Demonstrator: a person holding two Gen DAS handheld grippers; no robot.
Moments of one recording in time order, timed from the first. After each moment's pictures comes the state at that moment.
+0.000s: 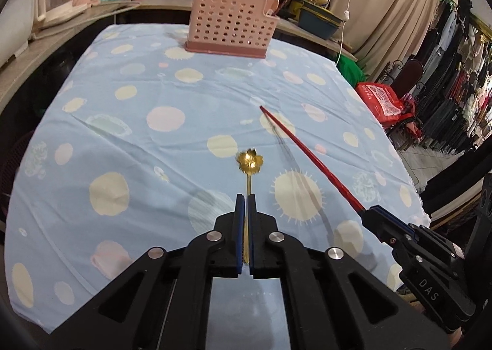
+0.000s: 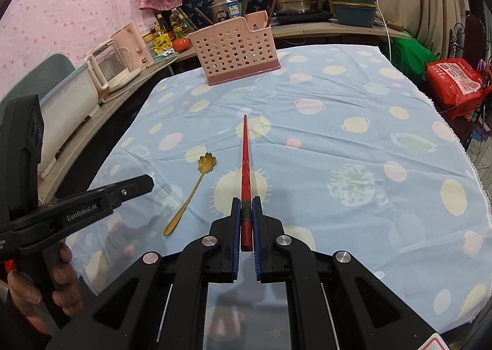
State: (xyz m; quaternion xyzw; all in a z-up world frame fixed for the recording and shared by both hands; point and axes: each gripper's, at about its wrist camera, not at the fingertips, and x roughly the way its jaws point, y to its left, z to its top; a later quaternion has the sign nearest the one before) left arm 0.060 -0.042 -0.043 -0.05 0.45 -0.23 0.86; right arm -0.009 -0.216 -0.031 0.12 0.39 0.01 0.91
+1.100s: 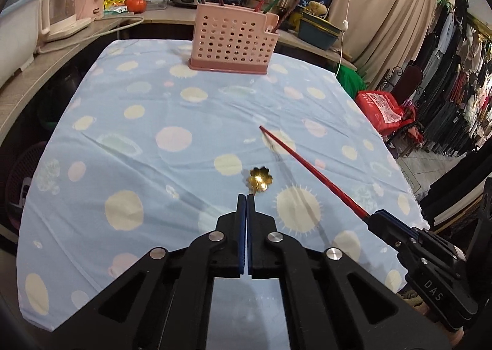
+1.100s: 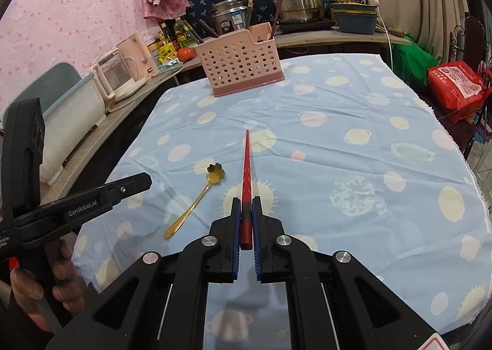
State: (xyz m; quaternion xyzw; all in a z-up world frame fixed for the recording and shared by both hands) left arm 0.062 -0.034 -0.017 -0.05 0.42 -0.22 0.88; right arm -0.013 -0.217 -0.014 0.13 0.37 0.02 0.92
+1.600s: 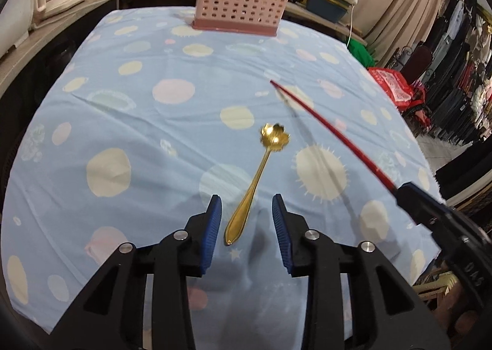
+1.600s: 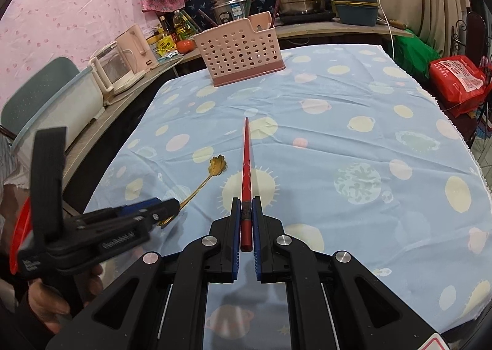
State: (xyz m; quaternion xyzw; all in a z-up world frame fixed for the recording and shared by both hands) left arm 0.062 -0.040 -0.073 -0.03 0.47 -0.21 0.86; right arm -0.010 -0.214 -0.027 0.13 0.38 0.02 0.91
